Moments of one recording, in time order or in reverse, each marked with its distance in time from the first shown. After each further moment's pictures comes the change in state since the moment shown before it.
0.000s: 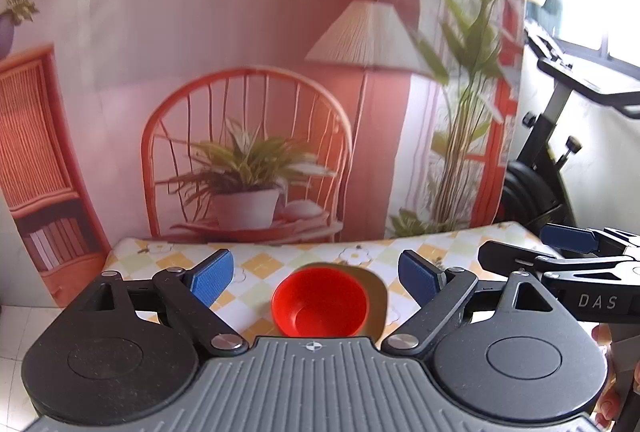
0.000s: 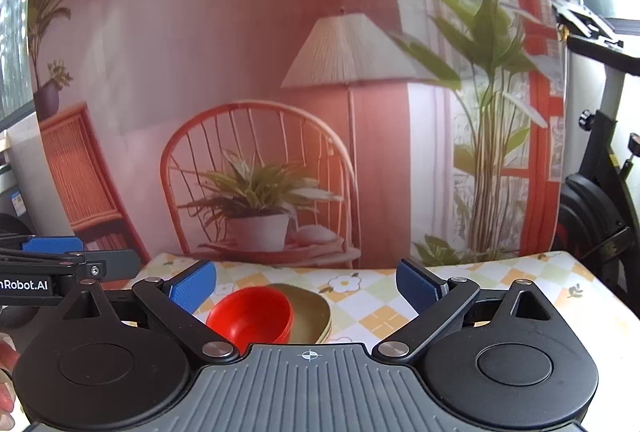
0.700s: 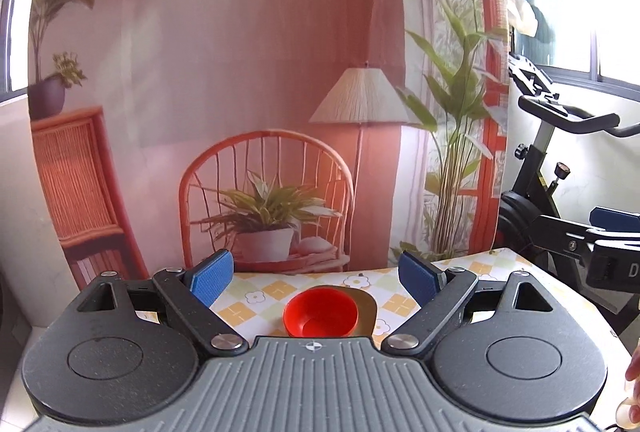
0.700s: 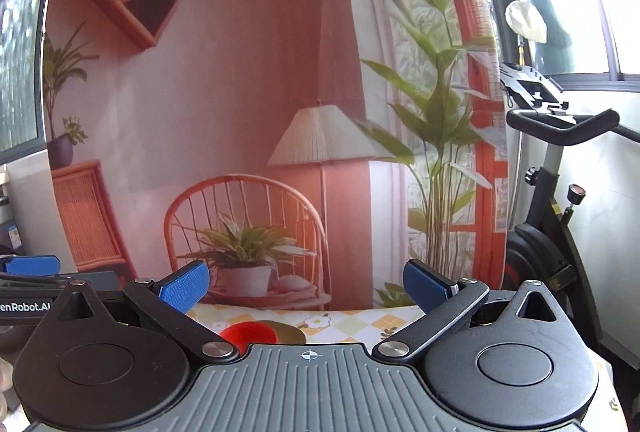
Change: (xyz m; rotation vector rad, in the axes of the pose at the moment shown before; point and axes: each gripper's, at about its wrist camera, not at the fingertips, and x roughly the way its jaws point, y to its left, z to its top) left arm -0.114 -0.034 0.003 0.038 -0.121 0.090; right arm -0.139 0.010 0.017 -0.008 -0.161 -0.068
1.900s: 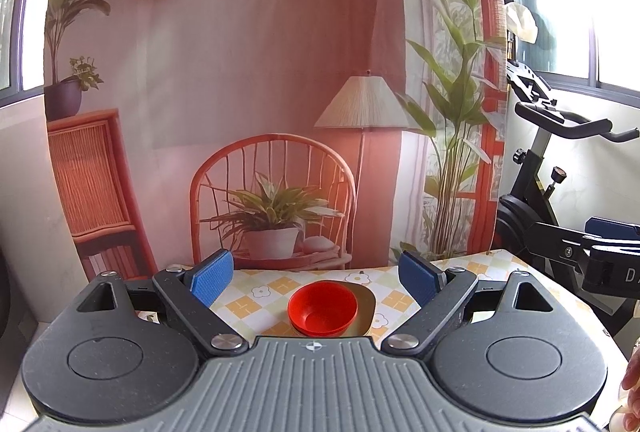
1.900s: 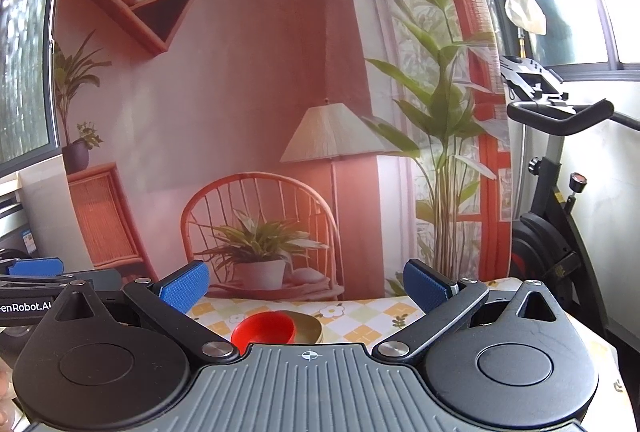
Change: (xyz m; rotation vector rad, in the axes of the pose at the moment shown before) left arm -0.029 0.008 -0.002 -0.017 -0.001 0.001; right arm -0.028 0.007 -0.003 0.021 0.015 0.024
